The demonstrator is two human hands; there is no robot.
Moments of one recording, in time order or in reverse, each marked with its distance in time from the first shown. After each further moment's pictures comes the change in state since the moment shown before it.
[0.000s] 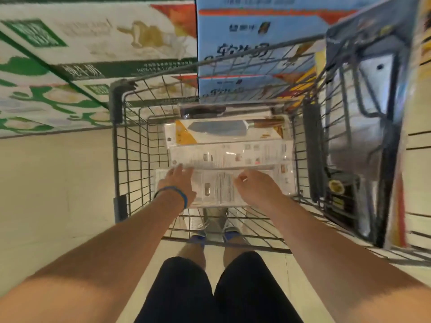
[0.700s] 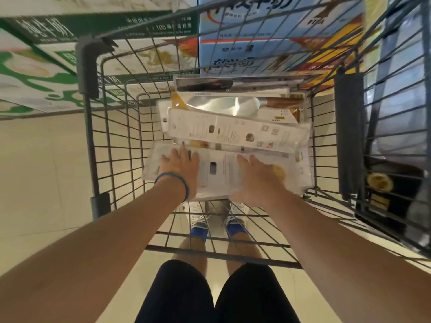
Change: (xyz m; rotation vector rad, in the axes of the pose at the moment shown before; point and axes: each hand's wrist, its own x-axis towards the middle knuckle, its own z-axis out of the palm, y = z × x) left_hand 0.031 0.007 0.010 0.400 0.067 0.120; right_hand 0.045 0.014 0.046 -0.304 -0.082 -0.067
